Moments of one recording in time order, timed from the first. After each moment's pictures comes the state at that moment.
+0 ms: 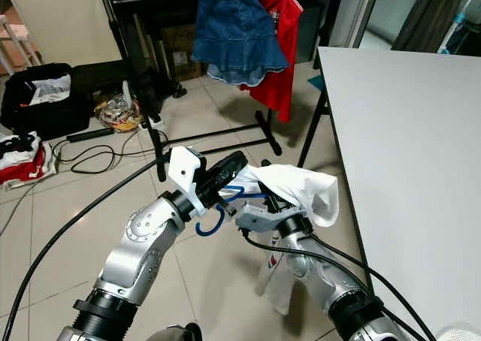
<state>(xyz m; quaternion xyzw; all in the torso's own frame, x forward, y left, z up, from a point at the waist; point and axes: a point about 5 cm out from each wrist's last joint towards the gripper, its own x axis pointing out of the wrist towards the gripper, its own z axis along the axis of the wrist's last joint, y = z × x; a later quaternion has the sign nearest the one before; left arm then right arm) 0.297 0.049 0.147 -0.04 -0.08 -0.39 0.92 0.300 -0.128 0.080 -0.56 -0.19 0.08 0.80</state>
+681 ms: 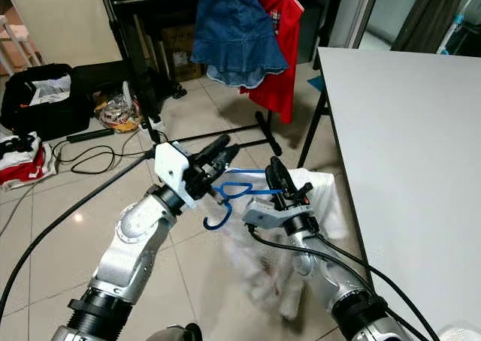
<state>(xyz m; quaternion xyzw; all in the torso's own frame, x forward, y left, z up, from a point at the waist) 0.294 0.055 0.161 0.00 -0.17 -0.37 0.91 0.302 -0.138 0.082 -0.57 -0.19 0.05 0.80</state>
